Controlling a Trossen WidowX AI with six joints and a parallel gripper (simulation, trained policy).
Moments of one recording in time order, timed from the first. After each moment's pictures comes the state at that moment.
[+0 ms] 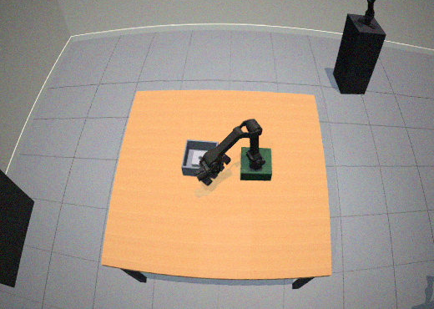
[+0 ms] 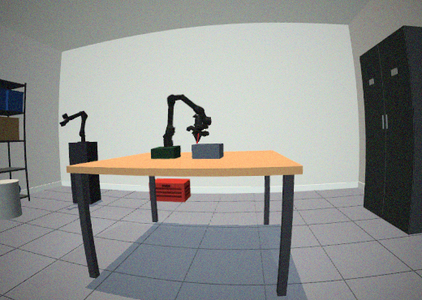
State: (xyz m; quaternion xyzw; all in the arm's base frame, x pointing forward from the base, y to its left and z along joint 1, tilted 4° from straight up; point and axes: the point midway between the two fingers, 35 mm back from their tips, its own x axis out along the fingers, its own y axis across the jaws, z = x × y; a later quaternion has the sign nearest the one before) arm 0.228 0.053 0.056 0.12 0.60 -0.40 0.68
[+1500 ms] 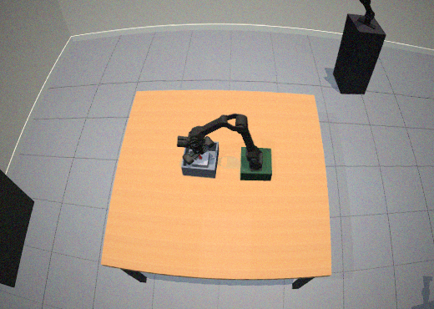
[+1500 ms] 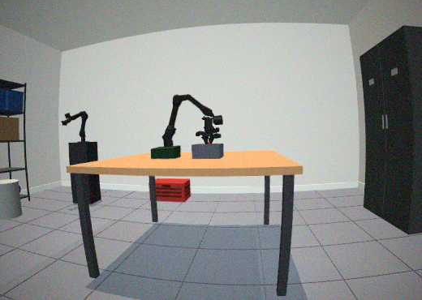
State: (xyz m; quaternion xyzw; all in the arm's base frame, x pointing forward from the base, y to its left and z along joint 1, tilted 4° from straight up) arm 0.318 -0.087 0.028 0.22 0.60 -0.39 0.66
